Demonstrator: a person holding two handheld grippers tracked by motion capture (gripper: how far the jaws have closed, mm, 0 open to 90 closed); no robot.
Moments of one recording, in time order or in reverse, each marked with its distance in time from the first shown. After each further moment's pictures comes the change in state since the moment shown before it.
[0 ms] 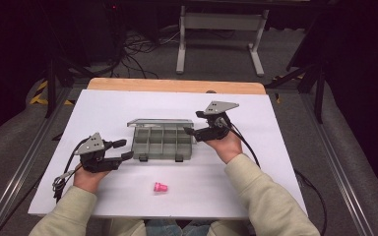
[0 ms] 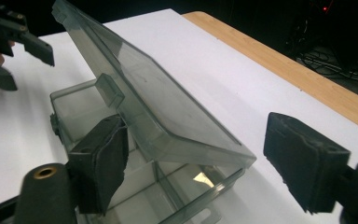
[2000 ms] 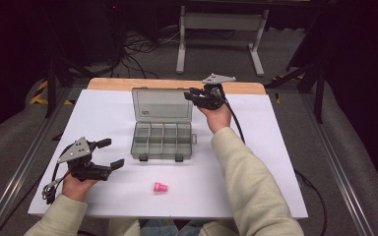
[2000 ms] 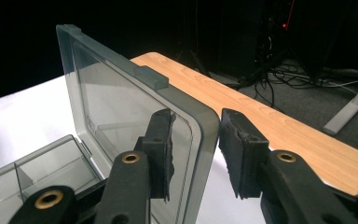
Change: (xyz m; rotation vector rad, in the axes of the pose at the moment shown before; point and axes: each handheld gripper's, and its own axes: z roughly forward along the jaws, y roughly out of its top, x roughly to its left) left arm -0.008 -0.003 -0.031 -0.086 0.018 -0.021; right arm -0.069 0.032 0.045 -0.110 -0.088 0.133
